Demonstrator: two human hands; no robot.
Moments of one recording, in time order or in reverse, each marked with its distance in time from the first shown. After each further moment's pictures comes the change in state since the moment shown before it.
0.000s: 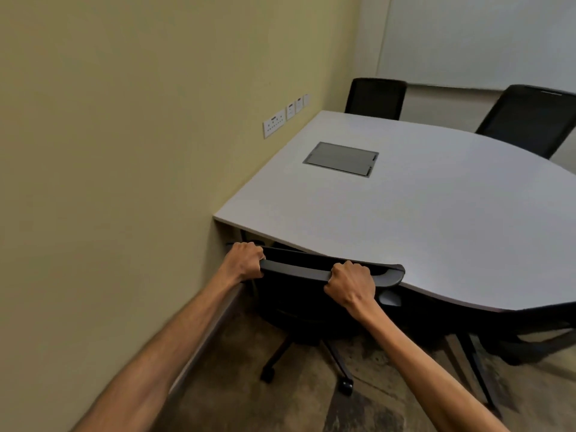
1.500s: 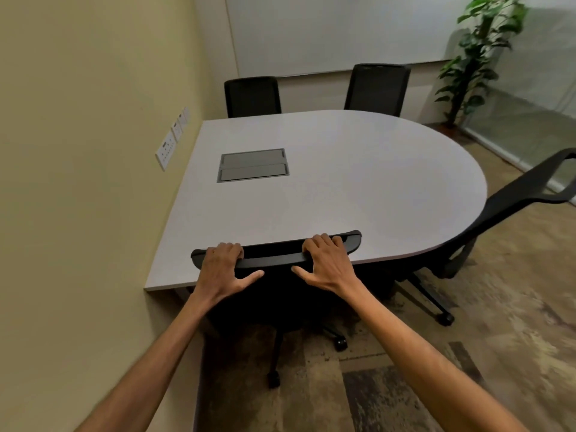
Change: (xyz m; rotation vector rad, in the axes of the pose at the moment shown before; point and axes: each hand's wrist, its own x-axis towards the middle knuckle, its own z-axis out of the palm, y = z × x) left_hand 0.175 -0.142 0.026 -0.301 0.351 0.512; right_hand 0.149 -0.068 0.035 -0.014 0.255 0.254
